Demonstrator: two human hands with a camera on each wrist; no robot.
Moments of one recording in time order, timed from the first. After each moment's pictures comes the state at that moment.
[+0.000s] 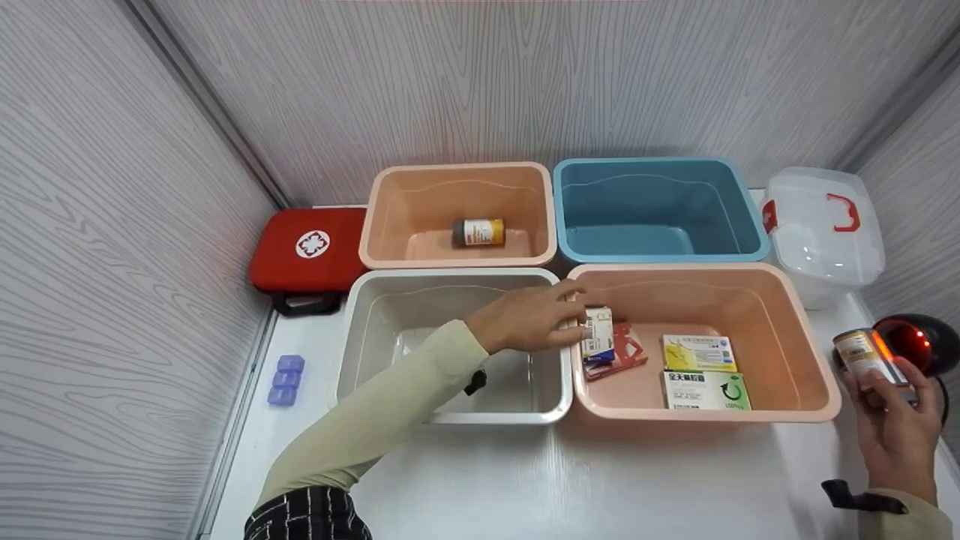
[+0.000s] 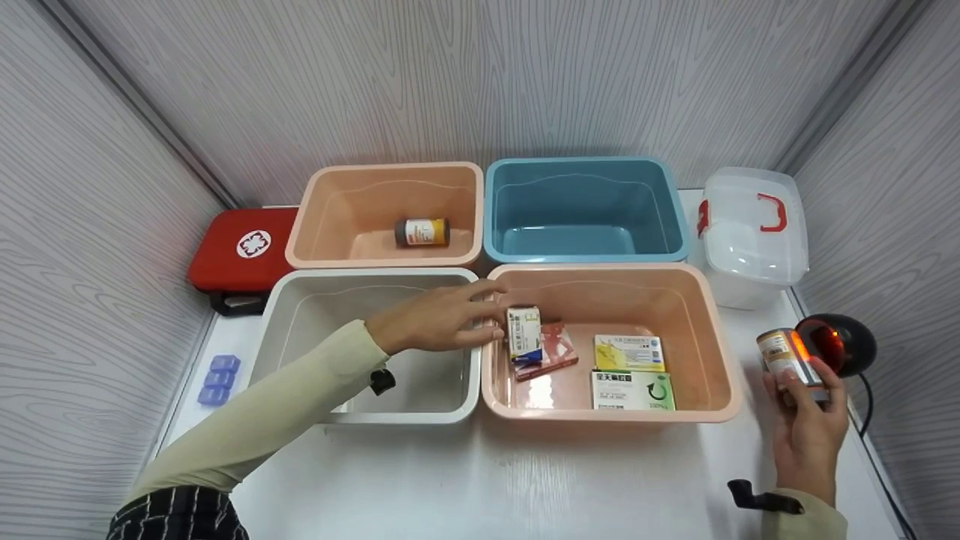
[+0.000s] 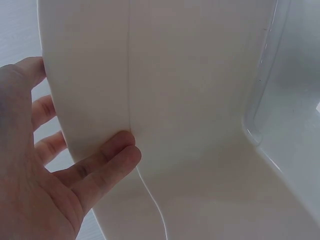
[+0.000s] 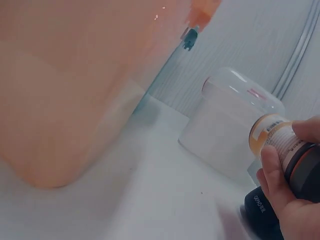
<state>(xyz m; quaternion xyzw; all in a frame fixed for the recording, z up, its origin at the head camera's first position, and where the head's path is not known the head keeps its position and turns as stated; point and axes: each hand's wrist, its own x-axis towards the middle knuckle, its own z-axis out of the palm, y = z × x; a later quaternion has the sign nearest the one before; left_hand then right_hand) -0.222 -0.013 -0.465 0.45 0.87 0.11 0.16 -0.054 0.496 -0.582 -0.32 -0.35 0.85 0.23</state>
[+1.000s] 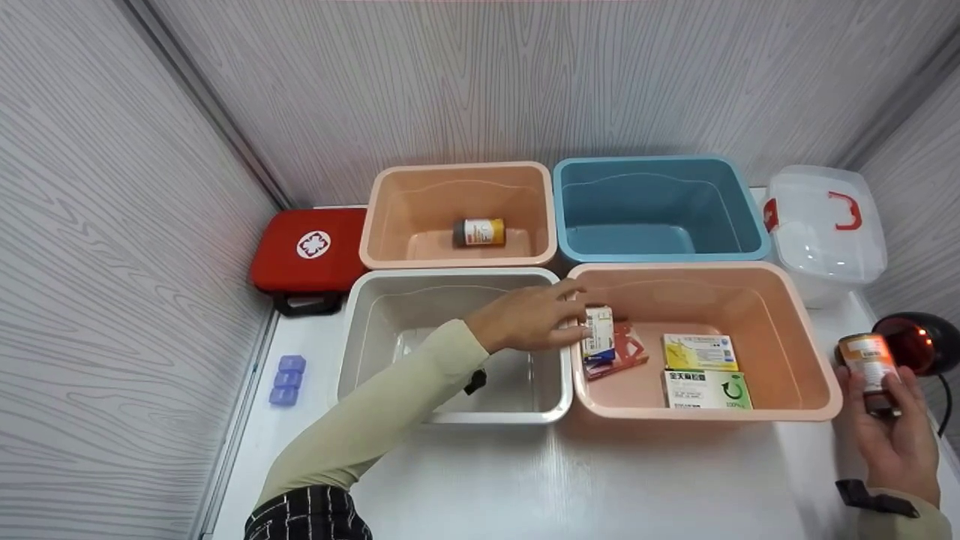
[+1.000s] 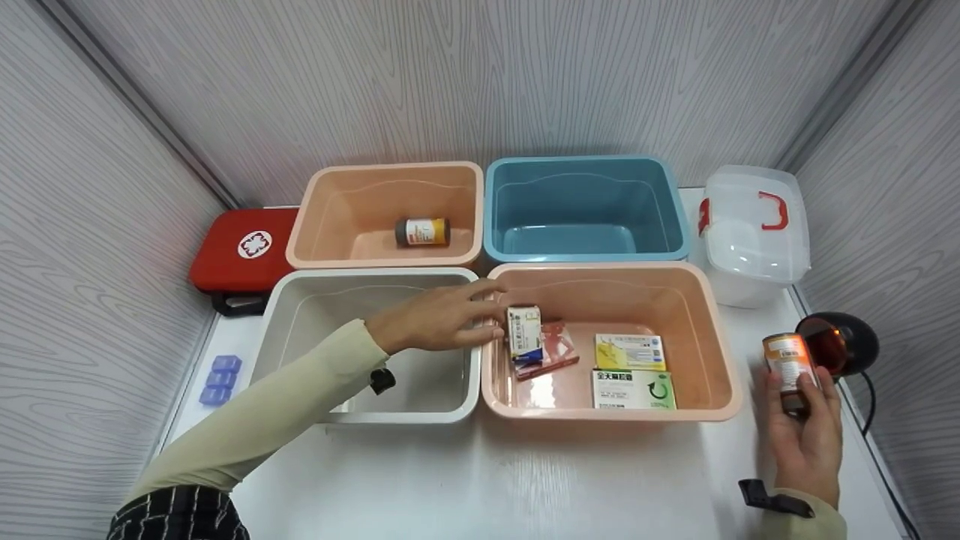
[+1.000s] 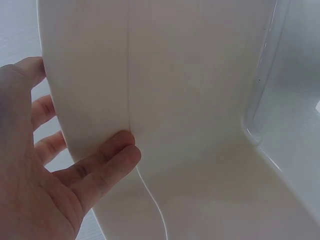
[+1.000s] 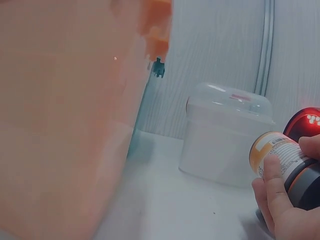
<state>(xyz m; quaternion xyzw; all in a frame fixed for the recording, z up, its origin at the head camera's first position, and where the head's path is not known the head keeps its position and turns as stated) -0.222 -0.014 -0.464 0.46 0.87 0.11 0.15 -0.043 0.509 -0.593 -0.26 -0.03 0.95 0.15</state>
